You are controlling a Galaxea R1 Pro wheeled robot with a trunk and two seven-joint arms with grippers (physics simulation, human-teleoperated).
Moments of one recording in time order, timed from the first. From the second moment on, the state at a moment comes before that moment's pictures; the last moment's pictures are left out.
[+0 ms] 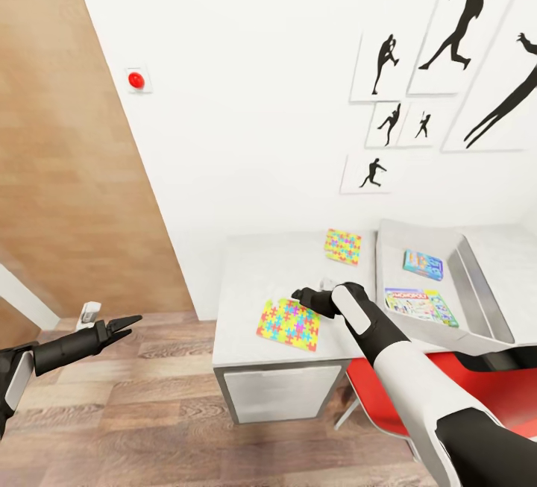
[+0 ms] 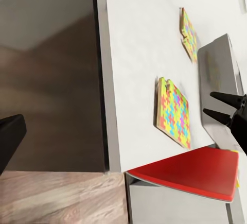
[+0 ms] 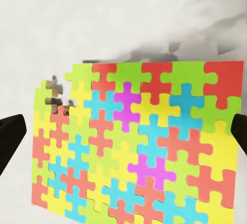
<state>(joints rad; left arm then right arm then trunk) -0.61 0.39 0.44 -0.77 0.15 0.81 -1.16 -0.91 0.05 0.26 -0.68 -0.87 0.65 -0.31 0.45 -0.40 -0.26</state>
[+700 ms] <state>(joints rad) -0.61 0.39 0.44 -0.77 0.15 0.81 -1.16 -0.91 0.05 0.26 -0.68 -0.87 0.65 -0.32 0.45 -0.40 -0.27</state>
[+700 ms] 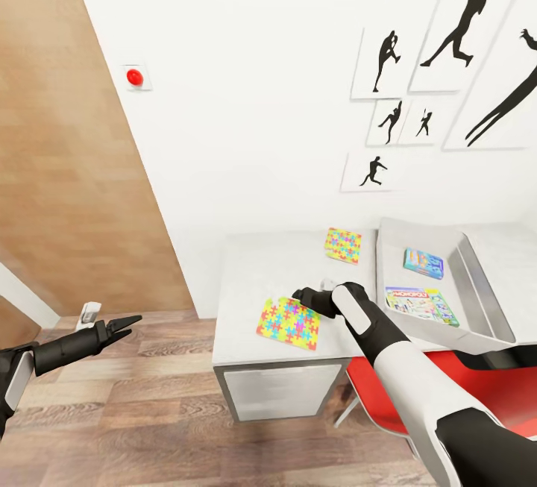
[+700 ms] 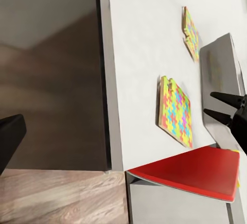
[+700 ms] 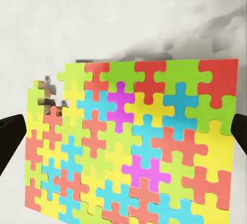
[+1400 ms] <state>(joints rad) -0.61 0.39 0.44 -0.77 0.15 0.81 -1.16 -0.91 0.05 0.26 -0.64 -0.87 0.65 -0.32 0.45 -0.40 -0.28</state>
